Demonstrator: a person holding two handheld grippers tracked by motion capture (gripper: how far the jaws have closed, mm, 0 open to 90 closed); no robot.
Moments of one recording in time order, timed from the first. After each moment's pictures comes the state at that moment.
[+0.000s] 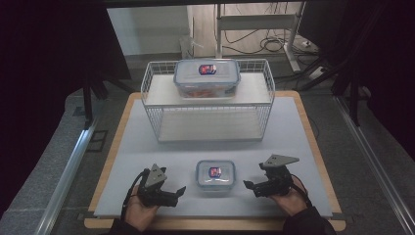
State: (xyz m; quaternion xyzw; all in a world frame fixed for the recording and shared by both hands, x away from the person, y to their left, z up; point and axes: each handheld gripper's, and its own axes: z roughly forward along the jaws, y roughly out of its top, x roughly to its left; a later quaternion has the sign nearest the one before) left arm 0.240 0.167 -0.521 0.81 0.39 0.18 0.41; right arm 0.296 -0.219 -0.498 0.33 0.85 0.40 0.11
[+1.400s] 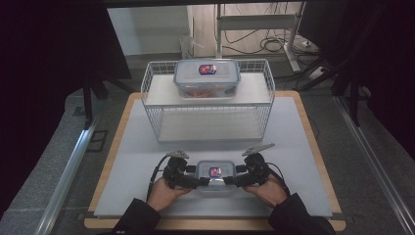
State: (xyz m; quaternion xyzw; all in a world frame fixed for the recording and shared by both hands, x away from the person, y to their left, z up) left arm 0.308 0.117 -0.528 0.80 0.38 -0.07 0.45; right arm 0.329 -0.166 -0.506 0.35 0.84 0.40 -0.06
